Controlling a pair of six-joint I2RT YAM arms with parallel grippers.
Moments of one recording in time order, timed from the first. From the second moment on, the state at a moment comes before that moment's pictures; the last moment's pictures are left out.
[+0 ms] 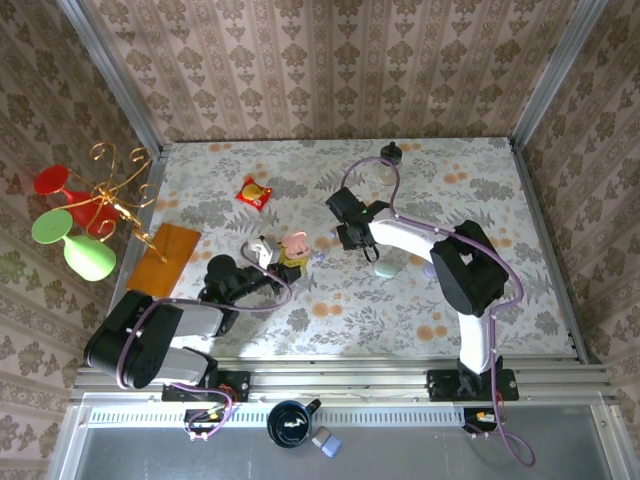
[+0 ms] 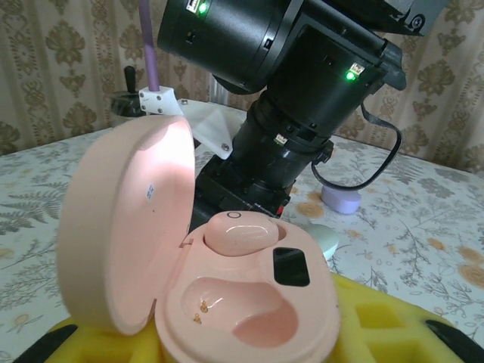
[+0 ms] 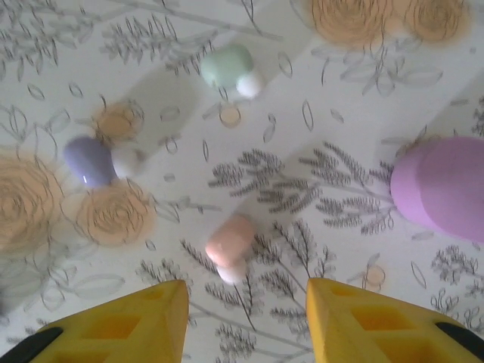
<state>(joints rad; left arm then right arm) -0.48 1.36 0.19 1.16 0.63 -0.08 0.63 1.98 1.42 -0.61 0.33 0.37</state>
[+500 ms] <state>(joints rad) -0.47 1.17 0.18 0.95 0.55 -0.02 0.66 2.19 1.62 -0.74 0.49 0.38</state>
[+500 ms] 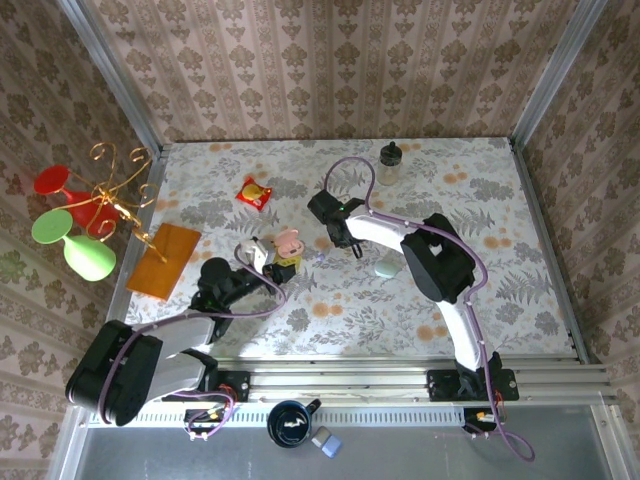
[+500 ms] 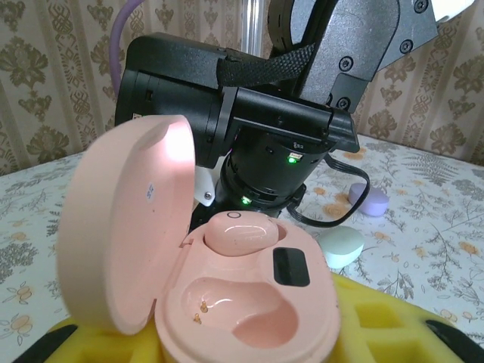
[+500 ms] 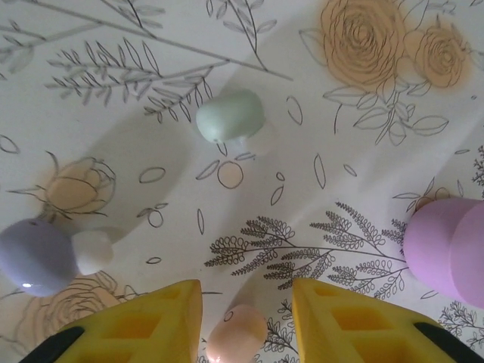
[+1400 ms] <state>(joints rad) -0.47 1.18 0.18 0.94 0.55 -0.01 0.67 2.20 1.62 -0.77 0.51 0.39</state>
